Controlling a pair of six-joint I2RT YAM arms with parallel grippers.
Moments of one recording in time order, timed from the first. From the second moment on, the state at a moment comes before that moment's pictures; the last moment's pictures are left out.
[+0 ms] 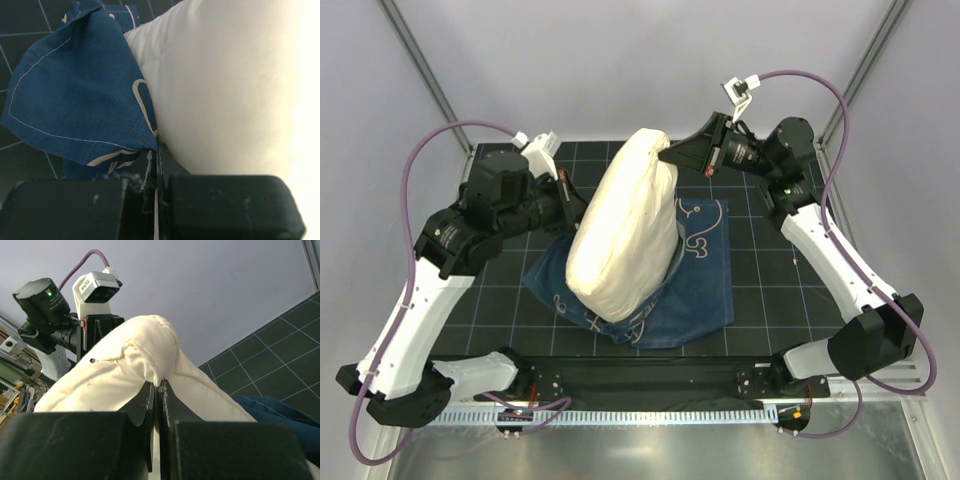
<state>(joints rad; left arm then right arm) -0.61 1.17 1.71 -0.99 0.18 -0.63 0.36 1.39 1.39 0.35 -0.95 0.91</state>
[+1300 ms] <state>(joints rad) -0.46 0.95 1.19 -0.92 -0.03 -0.63 0.64 1.16 1.29 -0.42 -0.19 0.55</state>
